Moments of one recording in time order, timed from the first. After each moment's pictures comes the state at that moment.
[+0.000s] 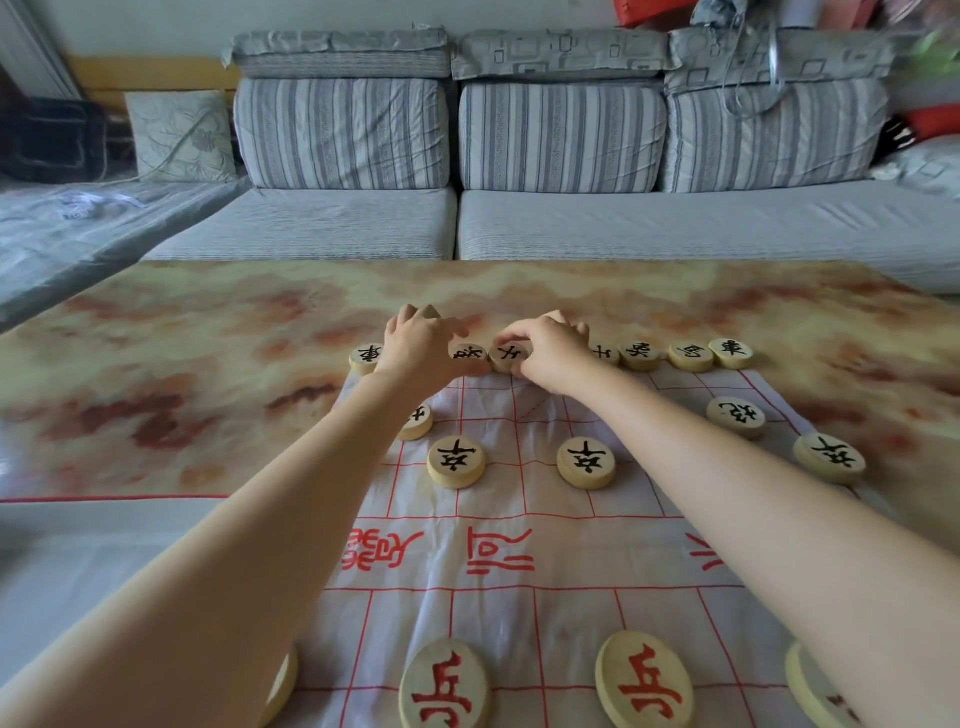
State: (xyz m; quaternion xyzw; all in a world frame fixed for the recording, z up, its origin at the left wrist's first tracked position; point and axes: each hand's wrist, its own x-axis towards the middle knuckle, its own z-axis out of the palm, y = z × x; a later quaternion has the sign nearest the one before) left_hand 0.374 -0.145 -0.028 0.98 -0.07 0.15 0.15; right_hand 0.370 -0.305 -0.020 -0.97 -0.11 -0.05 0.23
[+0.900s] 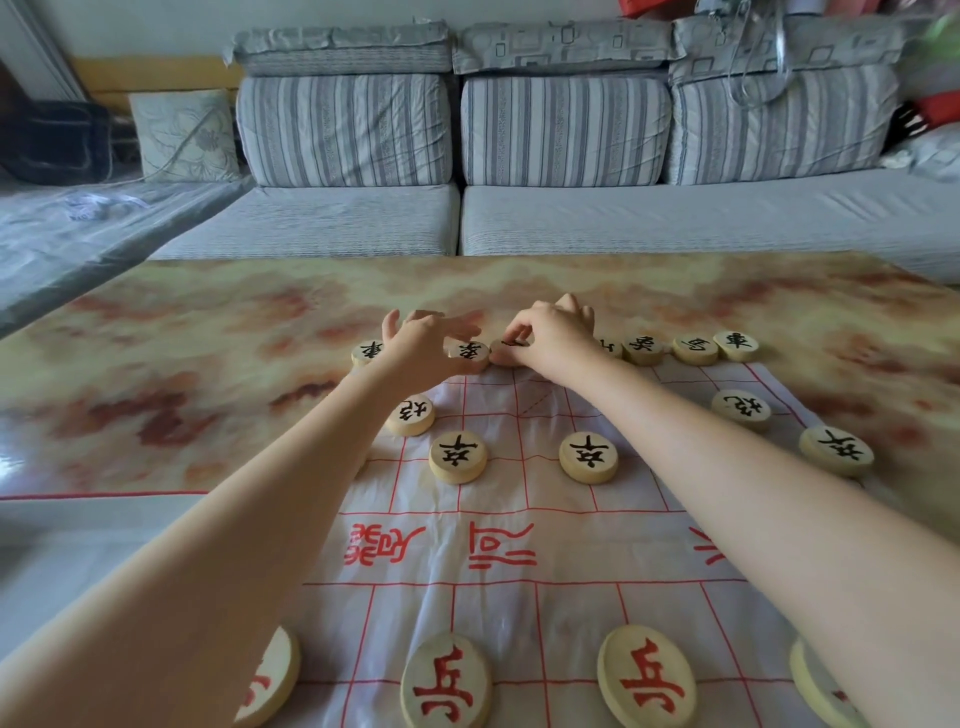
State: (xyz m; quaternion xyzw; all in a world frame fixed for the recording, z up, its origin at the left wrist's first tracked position) left_hand 0.373 -0.139 -0.031 0.97 -0.11 0.12 0.19; right_hand 0.379 -0.309 -0.022 -0.96 -0.13 -0.10 0.21
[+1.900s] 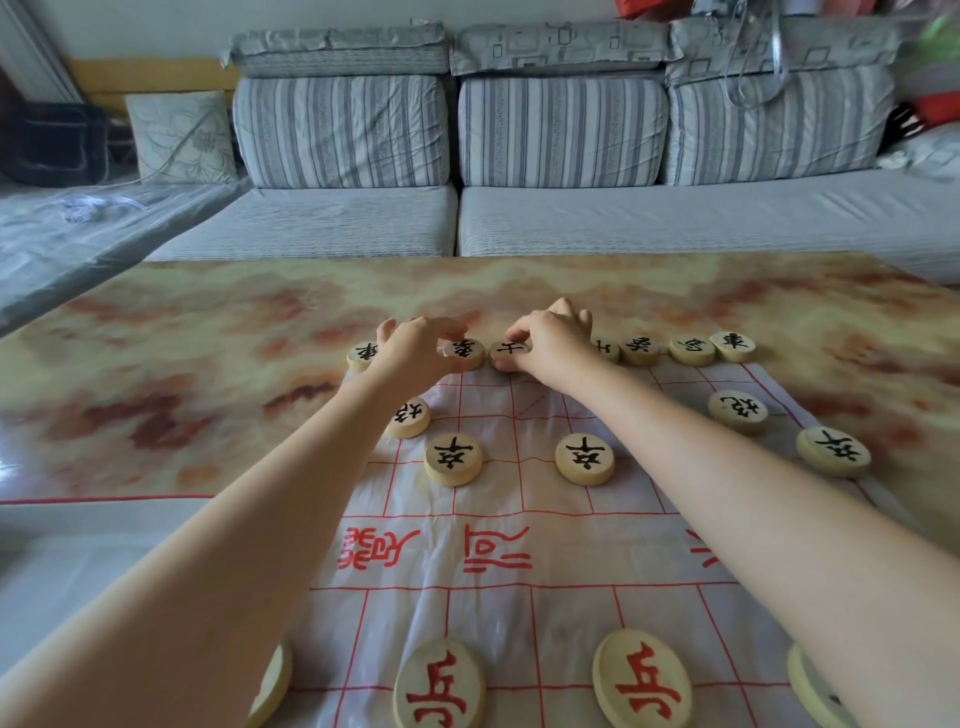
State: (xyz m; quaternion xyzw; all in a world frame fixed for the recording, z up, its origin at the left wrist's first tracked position) left_hand 0.373 -0.140 -0.032 0.96 -0.08 0.13 0.23; right_hand 0.374 -0.310 -0.022 -0.97 -0.10 -0.09 0.20
